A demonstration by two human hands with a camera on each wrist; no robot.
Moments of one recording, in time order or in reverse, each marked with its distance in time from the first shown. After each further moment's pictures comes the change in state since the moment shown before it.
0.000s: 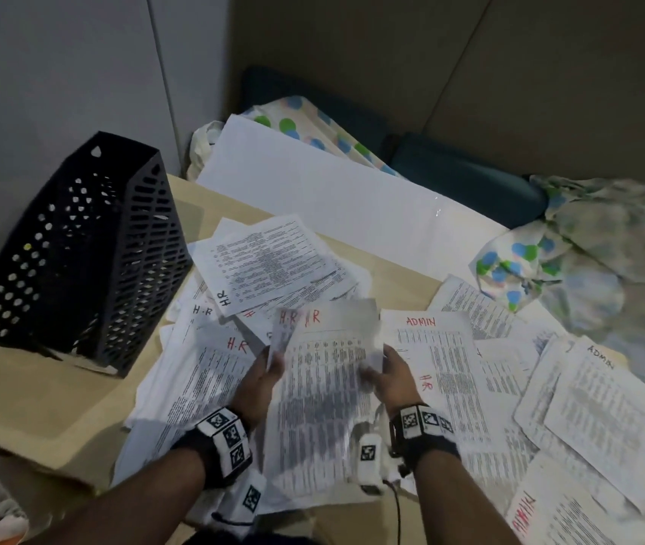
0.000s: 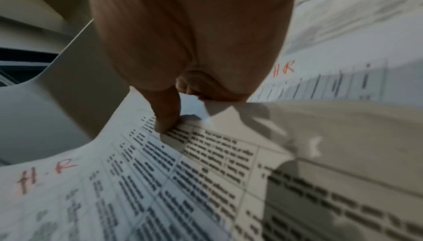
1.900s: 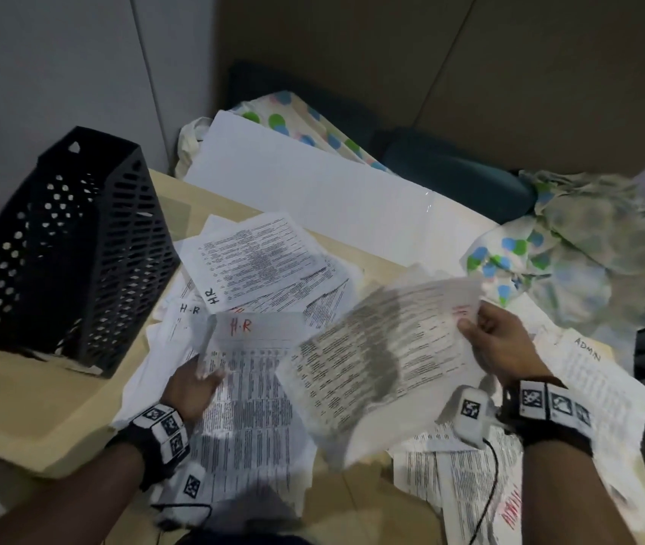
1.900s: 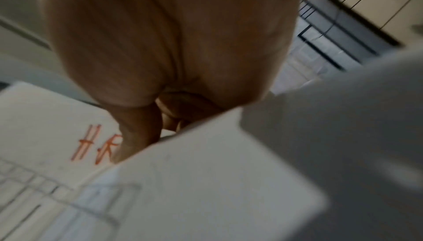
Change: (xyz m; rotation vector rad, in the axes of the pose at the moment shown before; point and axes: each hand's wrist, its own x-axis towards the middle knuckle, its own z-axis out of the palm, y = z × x) left_hand 0.016 -0.039 -0.079 0.523 0.275 -0.089; right_hand -0.038 -0.093 -0.150 -0.070 0.147 -0.241
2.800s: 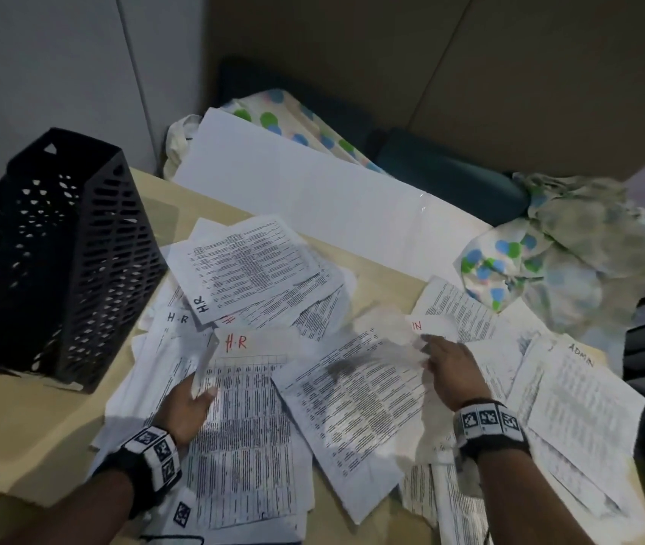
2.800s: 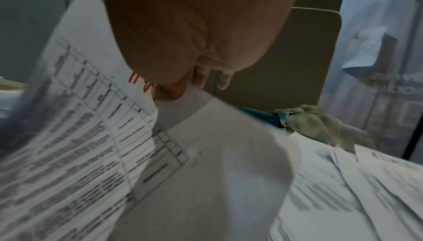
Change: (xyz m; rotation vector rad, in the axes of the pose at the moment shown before) left_hand 0.004 -0.011 0.011 -0.030 -0.106 -0.058; right_hand 0.032 0.106 0.035 -1.060 -0.142 -0.177
